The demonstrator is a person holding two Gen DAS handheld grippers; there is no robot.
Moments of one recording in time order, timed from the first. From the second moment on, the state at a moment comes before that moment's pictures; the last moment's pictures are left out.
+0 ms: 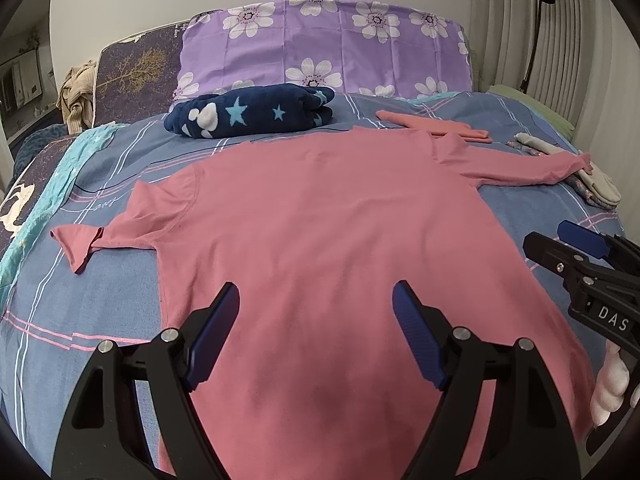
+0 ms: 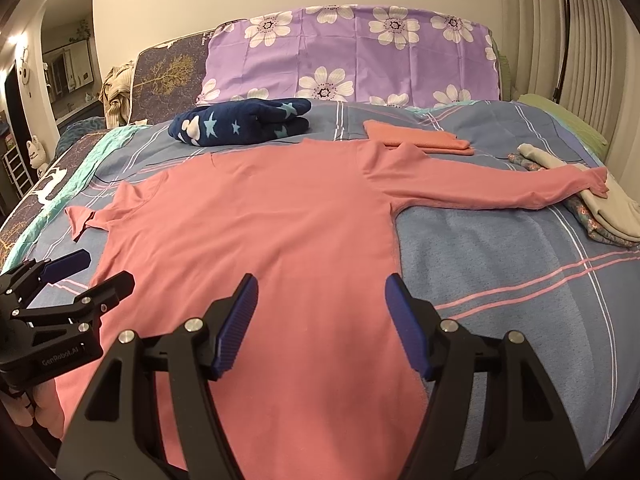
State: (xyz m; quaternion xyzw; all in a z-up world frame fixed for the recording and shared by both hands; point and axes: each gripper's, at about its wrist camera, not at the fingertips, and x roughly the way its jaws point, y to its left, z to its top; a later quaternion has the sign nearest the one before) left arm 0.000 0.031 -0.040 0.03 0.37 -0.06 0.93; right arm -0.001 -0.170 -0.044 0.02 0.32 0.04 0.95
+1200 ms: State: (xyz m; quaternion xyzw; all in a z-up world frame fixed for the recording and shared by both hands) left arm 0.024 0.075 -0.057 0.01 0.39 0.00 0.92; right arm 0.013 -0.175 -0.065 0.02 0.36 0.04 0.93
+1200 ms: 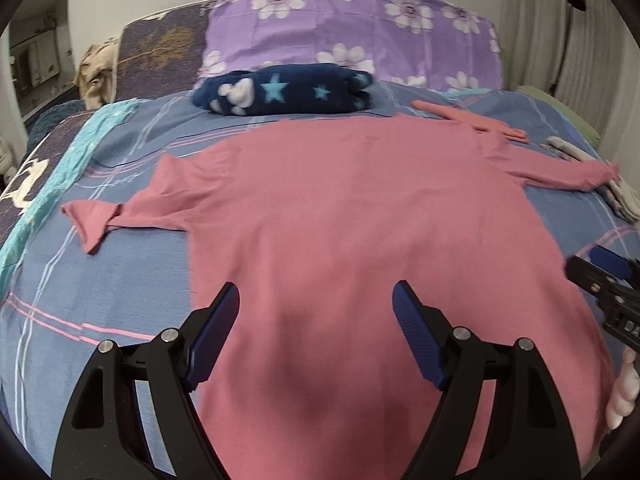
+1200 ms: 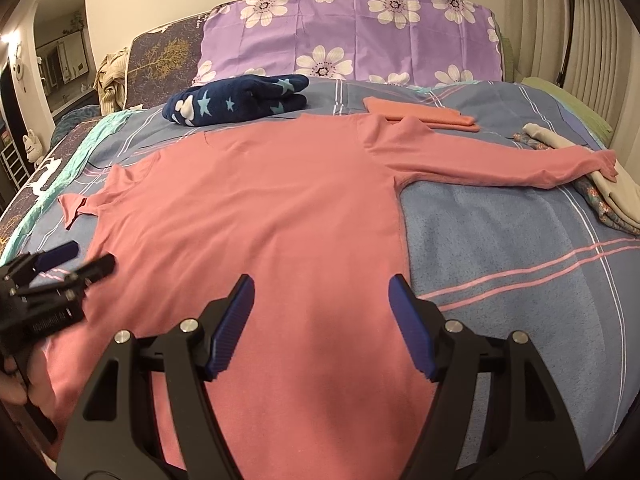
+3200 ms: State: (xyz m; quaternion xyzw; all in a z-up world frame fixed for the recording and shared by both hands) left arm 0.135 0.048 0.045 0.07 0.38 -0.15 0.91; right arm 0.069 -0.241 -0.069 0.13 0.42 0.16 0.89
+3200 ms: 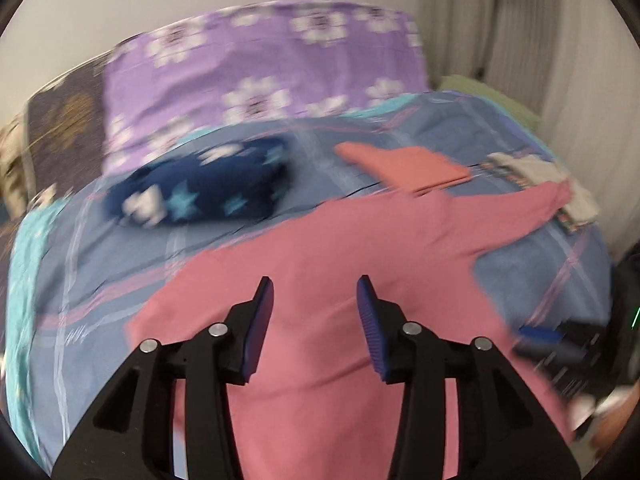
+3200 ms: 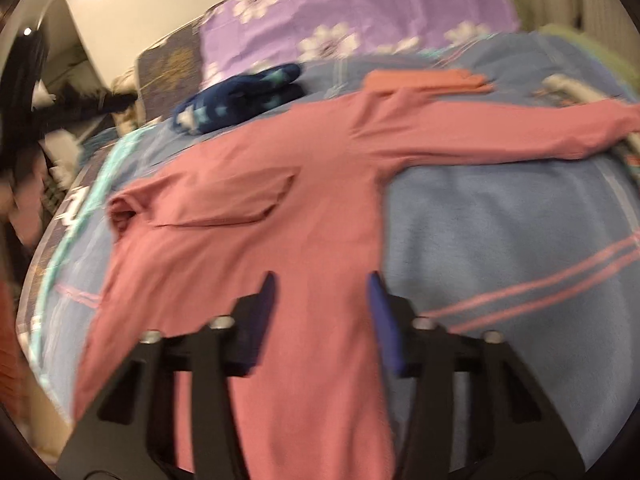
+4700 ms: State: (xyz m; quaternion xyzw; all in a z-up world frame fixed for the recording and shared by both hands) left arm 0.127 0.202 -0.091 -0.03 0.41 0.04 0.91; right arm 0.214 -0.230 -0.094 0.16 0.49 0.10 0.85
